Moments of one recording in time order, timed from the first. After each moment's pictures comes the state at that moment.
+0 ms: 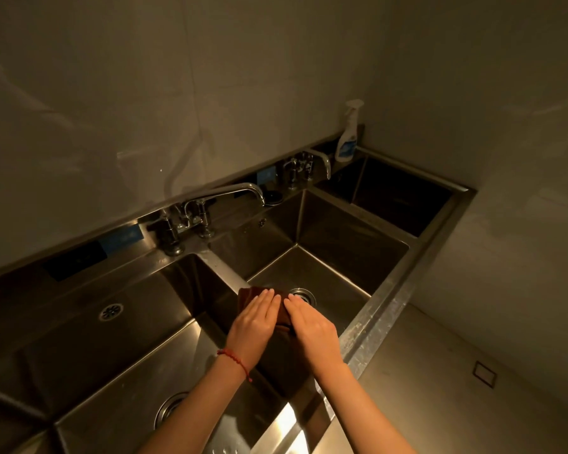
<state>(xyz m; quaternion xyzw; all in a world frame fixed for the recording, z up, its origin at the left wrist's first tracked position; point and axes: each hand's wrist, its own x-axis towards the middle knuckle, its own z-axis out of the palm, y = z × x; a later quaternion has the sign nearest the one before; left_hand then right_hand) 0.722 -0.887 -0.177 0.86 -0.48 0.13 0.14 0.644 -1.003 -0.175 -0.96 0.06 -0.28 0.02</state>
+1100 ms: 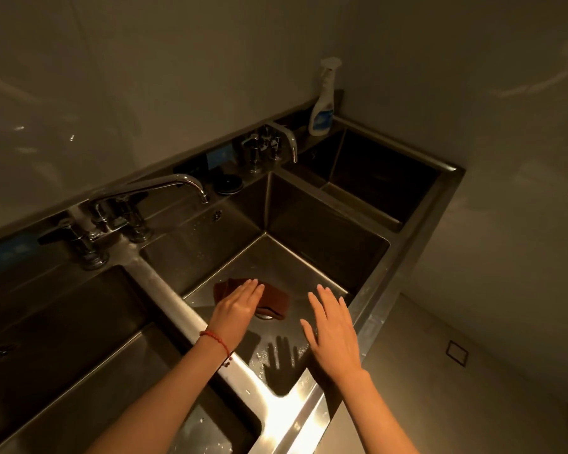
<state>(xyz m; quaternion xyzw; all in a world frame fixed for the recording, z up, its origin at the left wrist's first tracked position) 0.807 -1.007 -0.230 0.87 -0.48 0.05 0.12 0.664 -1.152 -0.236 -0.97 0.22 -0.12 0.07</state>
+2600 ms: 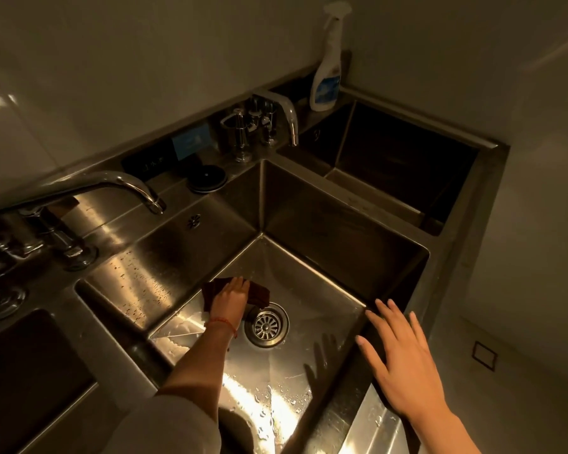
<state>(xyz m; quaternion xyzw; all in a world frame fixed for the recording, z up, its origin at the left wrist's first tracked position) 0.953 -1.118 -0.404 0.93 -0.37 -0.07 0.03 0.687 -1.250 -0.253 -0.94 0.31 -0.02 0.12</state>
